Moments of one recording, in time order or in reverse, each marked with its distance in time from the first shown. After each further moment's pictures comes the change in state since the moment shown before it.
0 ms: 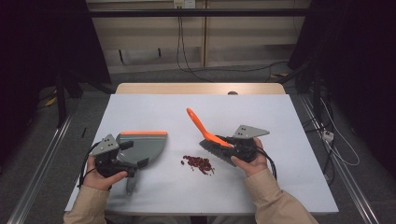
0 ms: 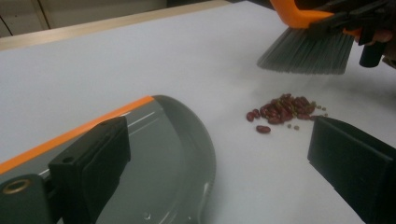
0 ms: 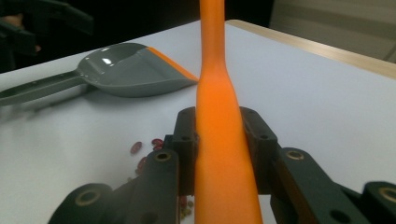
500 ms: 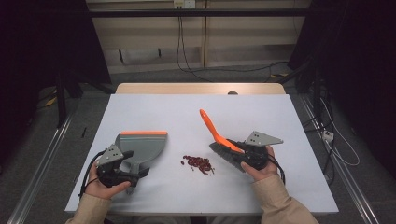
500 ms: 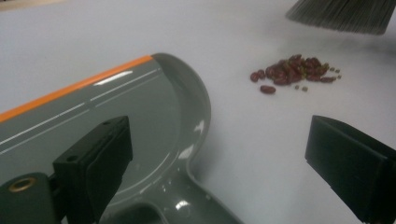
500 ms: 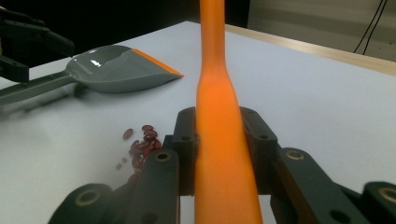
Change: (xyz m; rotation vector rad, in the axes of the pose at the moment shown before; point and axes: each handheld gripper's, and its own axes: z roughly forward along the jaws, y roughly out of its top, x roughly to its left) left arm -0.014 -0.021 0.001 0.111 0.072 0.035; right arm 0.002 -0.014 -0.030 -0.030 -0.062 0.022
